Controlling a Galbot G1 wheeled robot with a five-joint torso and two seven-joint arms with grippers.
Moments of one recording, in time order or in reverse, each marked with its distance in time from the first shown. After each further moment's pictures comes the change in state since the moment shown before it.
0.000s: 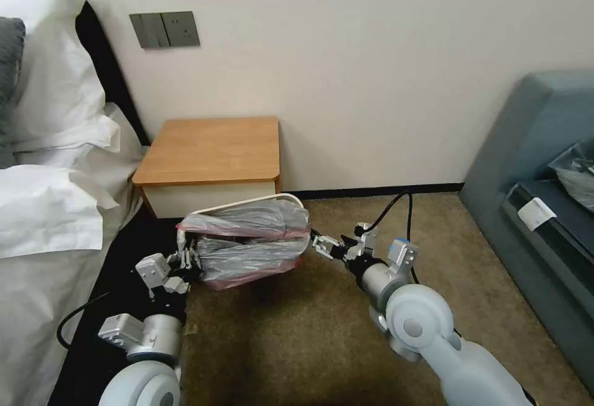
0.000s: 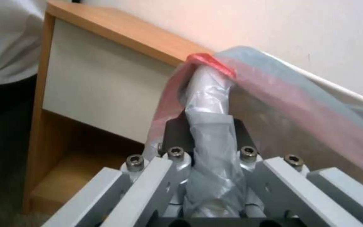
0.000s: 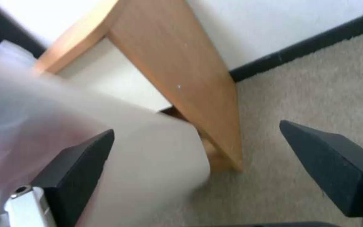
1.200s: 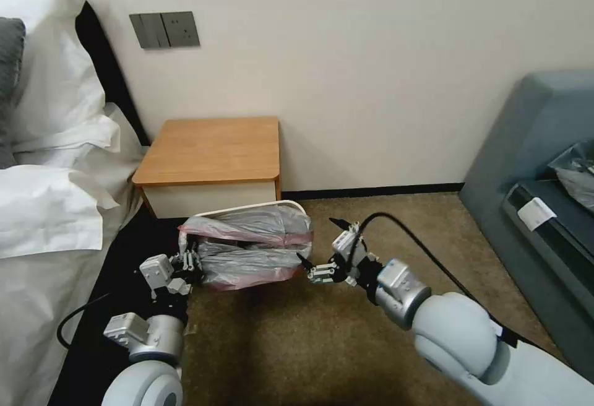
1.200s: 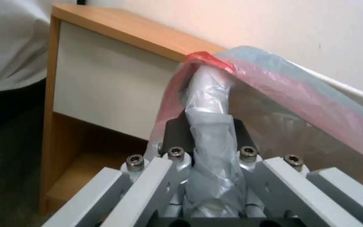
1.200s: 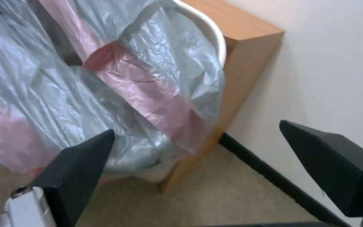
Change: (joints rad) left arm -0.010 0.007 0.012 0.008 0.054 0.012 -0.034; right arm 0.066 -0.272 -0.162 0.153 -0.841 -0.140 -0.420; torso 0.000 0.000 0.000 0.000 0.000
